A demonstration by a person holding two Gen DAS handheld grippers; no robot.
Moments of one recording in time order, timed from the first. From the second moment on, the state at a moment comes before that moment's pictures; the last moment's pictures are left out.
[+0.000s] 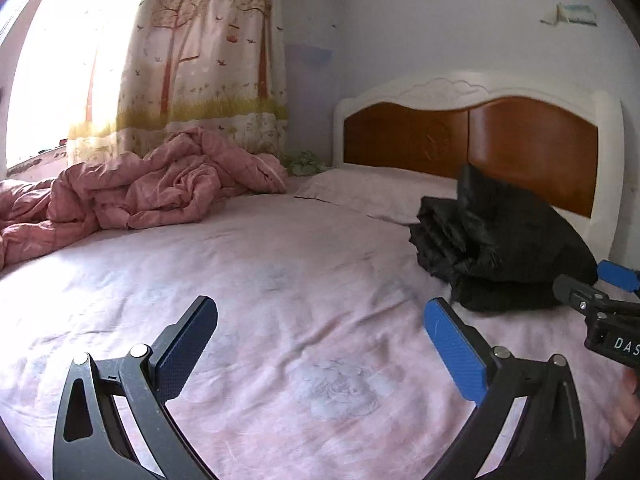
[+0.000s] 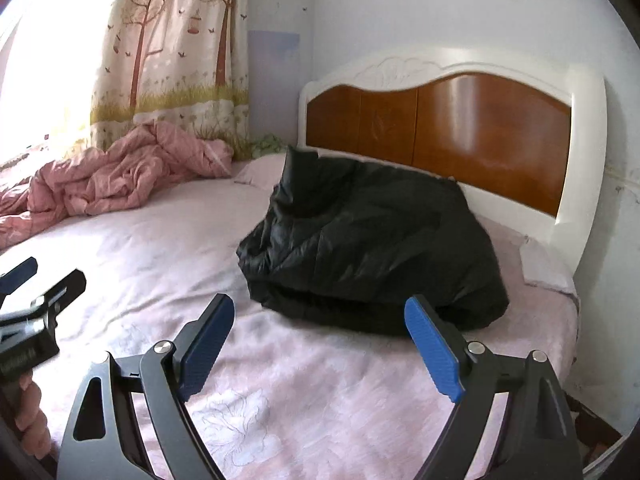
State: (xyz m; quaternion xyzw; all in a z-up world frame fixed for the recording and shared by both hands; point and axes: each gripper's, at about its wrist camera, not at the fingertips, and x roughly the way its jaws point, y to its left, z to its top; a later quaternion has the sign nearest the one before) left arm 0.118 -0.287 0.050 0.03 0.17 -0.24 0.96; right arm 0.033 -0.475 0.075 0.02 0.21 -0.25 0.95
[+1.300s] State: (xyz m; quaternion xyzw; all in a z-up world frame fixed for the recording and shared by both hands) left arm 0.118 -0.290 0.043 0.04 0.16 -0.24 0.96; right arm 0.039 -0.480 0.059 0.00 0.24 -0.25 0.94
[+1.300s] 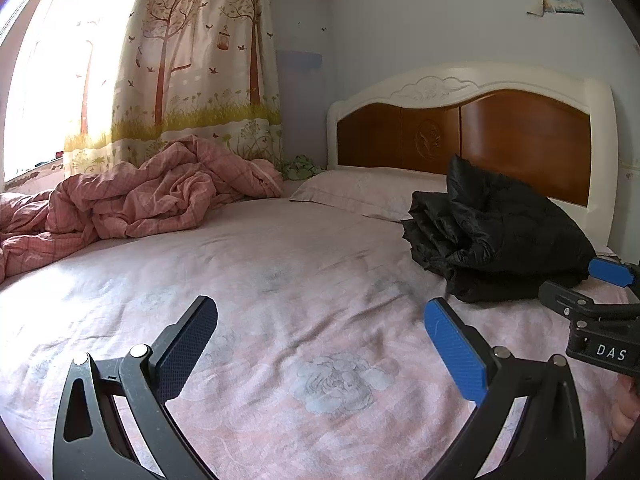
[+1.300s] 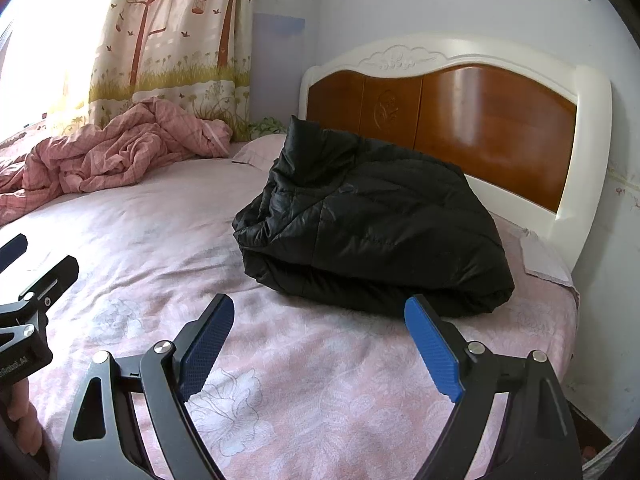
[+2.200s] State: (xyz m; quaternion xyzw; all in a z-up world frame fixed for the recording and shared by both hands) left arm 0.119 -0.292 0.041 0.04 0.17 -0.24 0.95; right arm 0.043 -0.483 0.056 0.00 0.25 -0.25 0.94
